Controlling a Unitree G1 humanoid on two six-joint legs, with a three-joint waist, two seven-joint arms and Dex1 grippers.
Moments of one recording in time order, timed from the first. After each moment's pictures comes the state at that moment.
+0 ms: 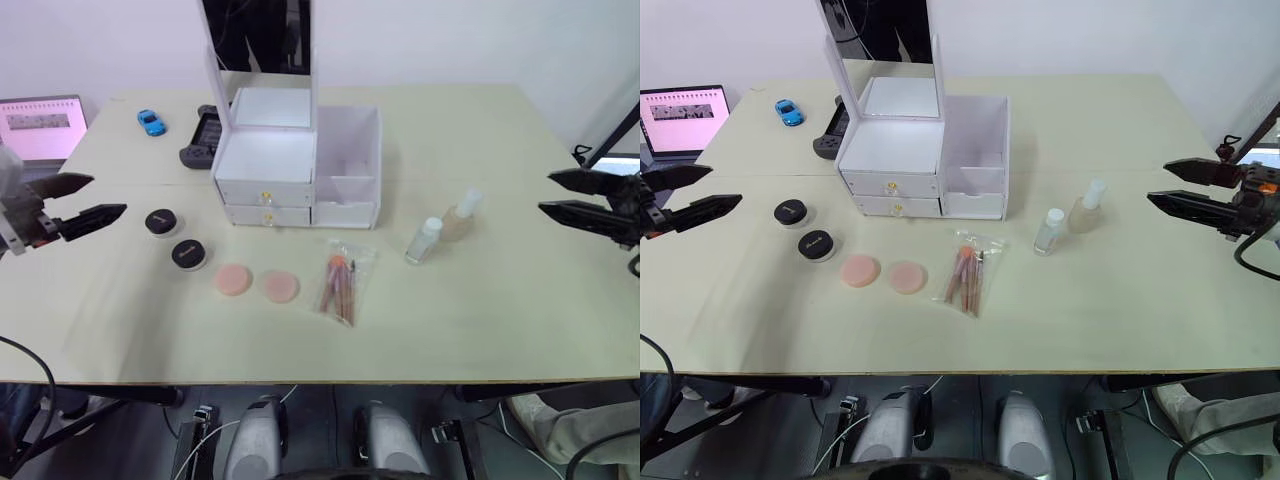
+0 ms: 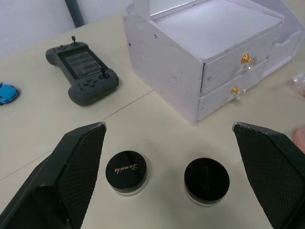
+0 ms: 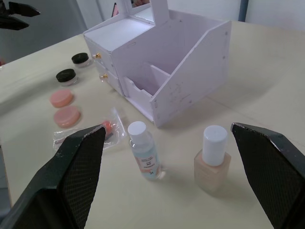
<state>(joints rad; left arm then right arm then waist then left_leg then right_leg) -0.40 1.06 0.41 0.36 -0.49 0.38 -1.21 -0.47 -1.12 -0.39 0.32 0.63 0.60 1.40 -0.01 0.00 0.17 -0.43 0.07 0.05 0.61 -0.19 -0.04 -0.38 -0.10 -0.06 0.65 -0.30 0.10</state>
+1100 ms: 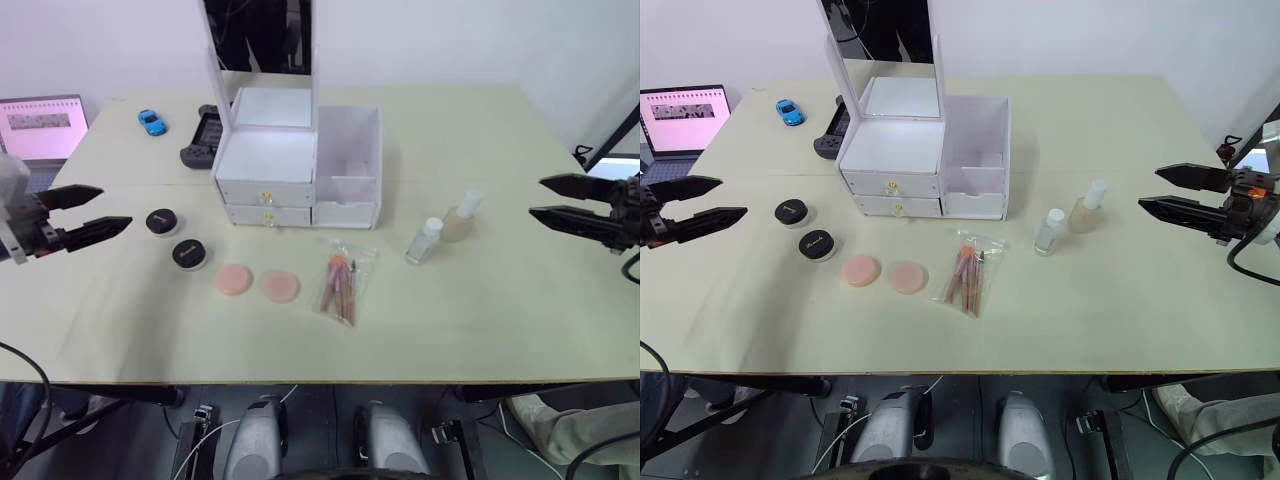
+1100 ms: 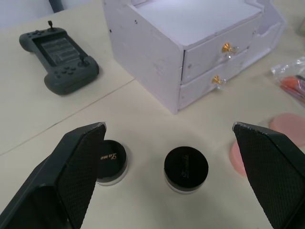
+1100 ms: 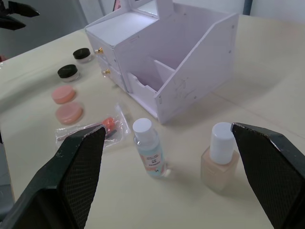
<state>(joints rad) -0.39 1.06 0.42 0.33 -0.51 0.45 -1.23 -0.44 -1.12 -0.39 0.26 0.65 0.63 1.37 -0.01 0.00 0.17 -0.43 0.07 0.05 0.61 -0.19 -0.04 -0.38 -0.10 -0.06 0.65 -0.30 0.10</state>
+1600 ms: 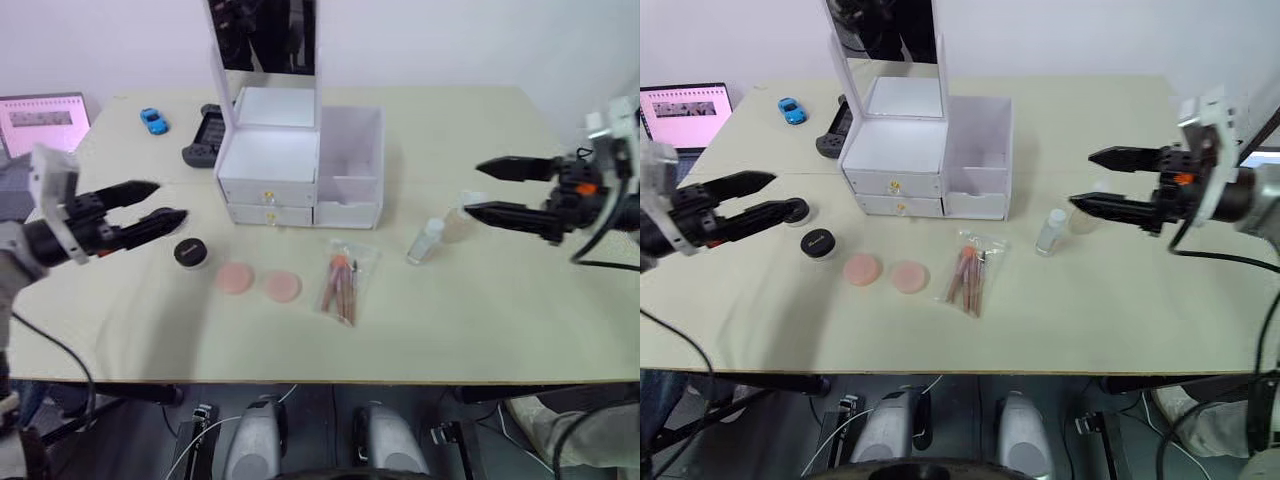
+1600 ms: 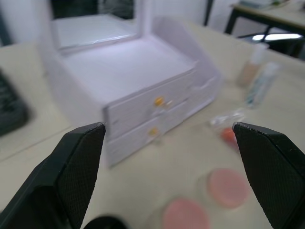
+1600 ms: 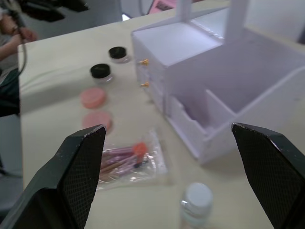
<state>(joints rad) -0.34 0.85 0.43 -0.23 -0.78 0.76 -0.95 -0.52 -1.01 -0.28 -0.19 0.75 0.82 1.12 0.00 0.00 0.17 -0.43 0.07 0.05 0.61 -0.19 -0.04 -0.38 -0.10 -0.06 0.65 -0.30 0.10</state>
